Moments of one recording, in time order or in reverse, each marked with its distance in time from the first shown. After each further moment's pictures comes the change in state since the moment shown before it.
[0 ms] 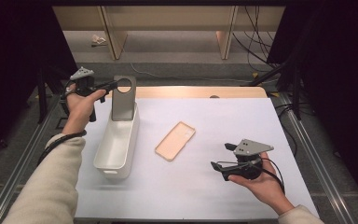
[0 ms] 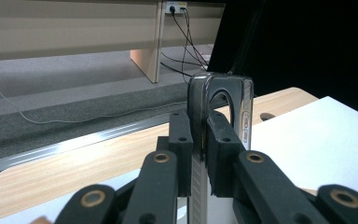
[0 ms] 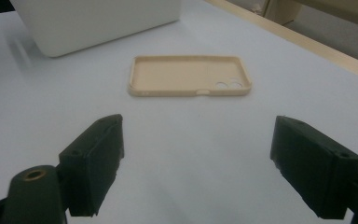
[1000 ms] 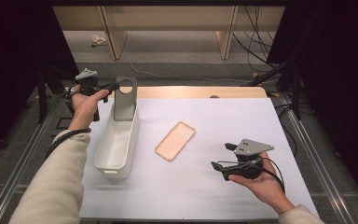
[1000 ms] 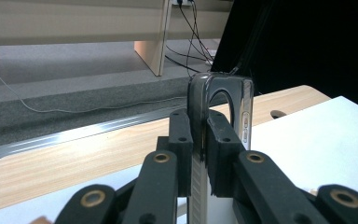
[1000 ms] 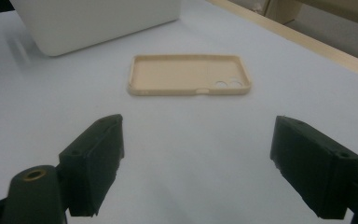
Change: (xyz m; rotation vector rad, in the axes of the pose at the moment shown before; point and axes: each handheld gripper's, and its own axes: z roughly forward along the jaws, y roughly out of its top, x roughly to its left) left arm 0.012 -0.012 0.019 0.028 0.022 -0.042; right arm -0.001 -0.001 0.001 0.000 0.003 0.002
